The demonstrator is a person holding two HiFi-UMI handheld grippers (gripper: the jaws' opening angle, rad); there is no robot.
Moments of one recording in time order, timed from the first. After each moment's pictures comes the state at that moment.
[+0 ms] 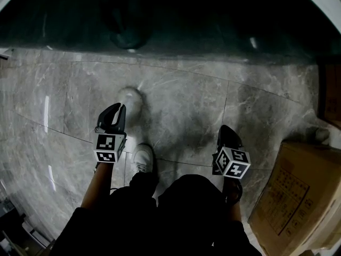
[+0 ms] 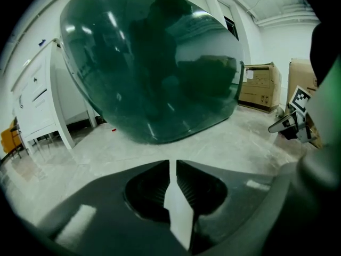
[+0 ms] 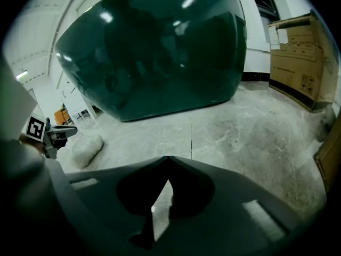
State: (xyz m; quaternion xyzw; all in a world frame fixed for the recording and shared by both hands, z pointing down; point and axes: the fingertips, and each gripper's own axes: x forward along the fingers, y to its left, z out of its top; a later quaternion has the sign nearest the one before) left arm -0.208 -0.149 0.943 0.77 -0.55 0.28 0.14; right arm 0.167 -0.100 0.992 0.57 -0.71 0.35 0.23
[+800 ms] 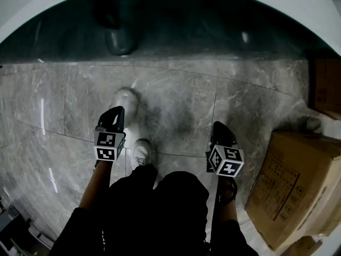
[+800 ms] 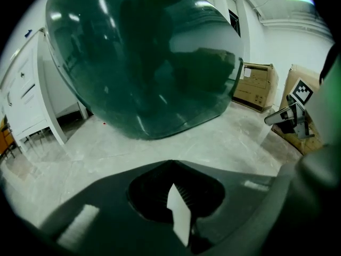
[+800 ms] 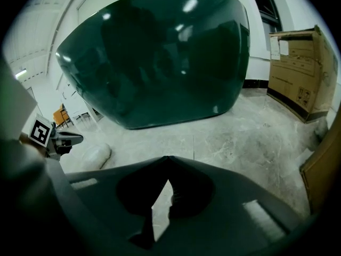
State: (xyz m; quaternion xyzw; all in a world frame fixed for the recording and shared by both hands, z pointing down) left arm -0.192 -0.145 0.928 0.77 -0.51 0.32 0.19; right arm 0.157 -0.099 0.930 0.58 -0.70 0.34 0.24
